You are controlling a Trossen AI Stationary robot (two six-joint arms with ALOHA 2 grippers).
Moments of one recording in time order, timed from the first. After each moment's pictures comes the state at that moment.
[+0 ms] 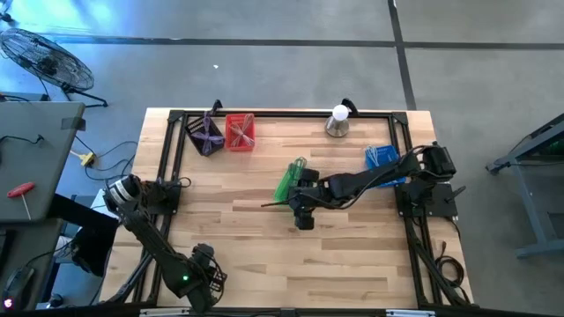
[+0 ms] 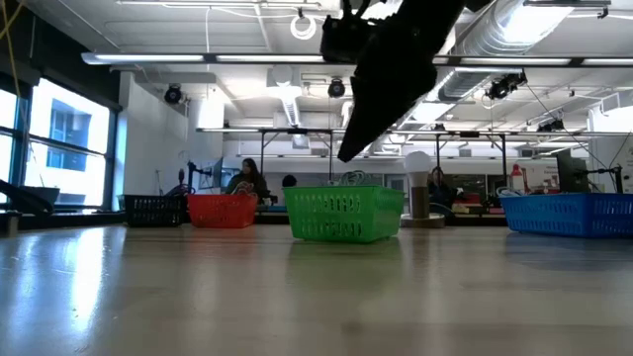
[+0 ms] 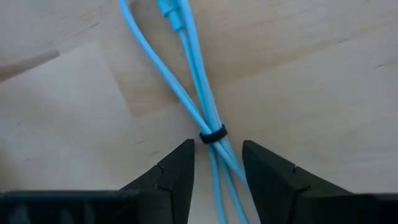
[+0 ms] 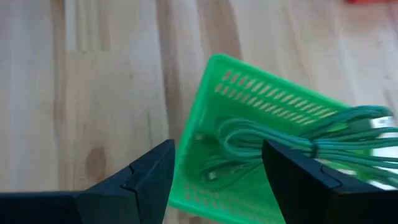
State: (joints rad) left arm -0.97 1.89 1.17 -0.90 -0.04 -2.18; right arm 0.17 1.79 1.26 -0.49 0.29 0.19
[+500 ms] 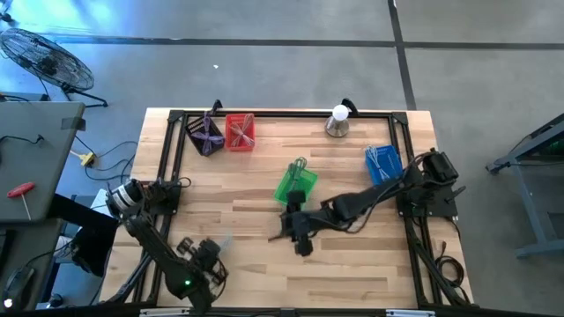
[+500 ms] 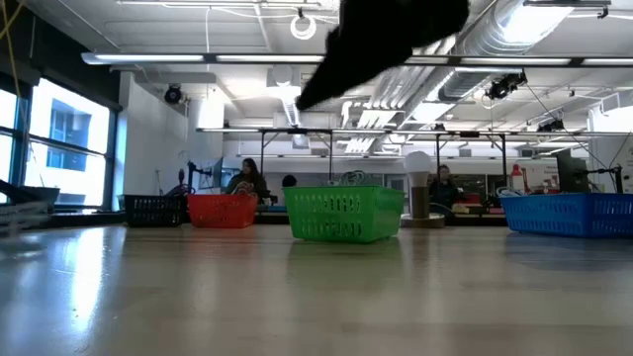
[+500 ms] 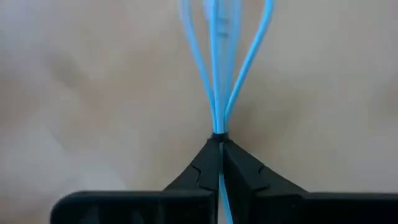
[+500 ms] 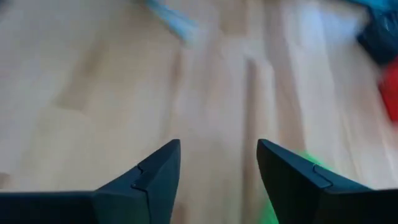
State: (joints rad) left arm -0.97 1.90 1.20 -1.02 -0.32 -1.91; right arm 0.32 1.81 1.26 -0.22 0.29 0.01
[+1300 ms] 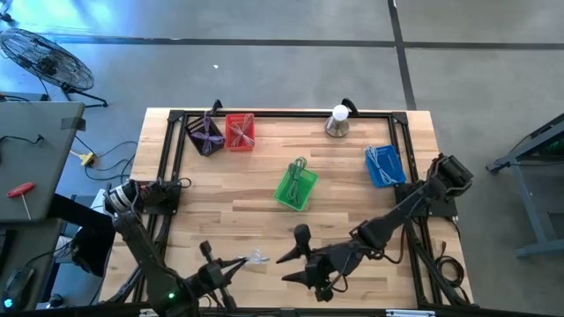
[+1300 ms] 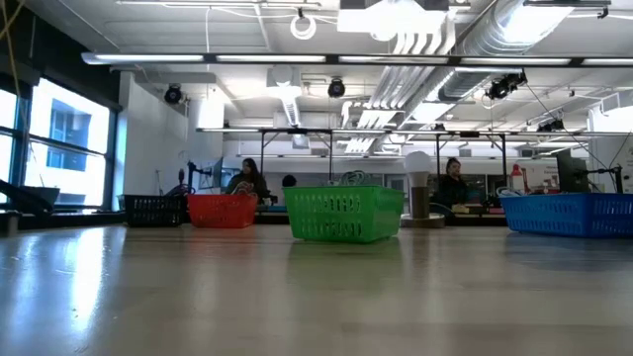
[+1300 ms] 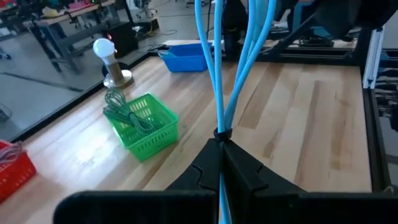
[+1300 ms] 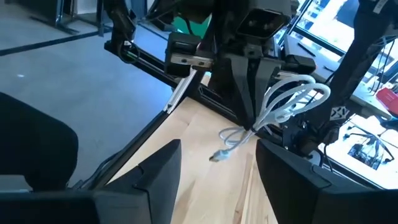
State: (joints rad) left arm -1.02 1.90 1.58 -1.11 -1.29 -1.36; right arm 0.61 1.74 1.26 0.22 0.36 -0.29
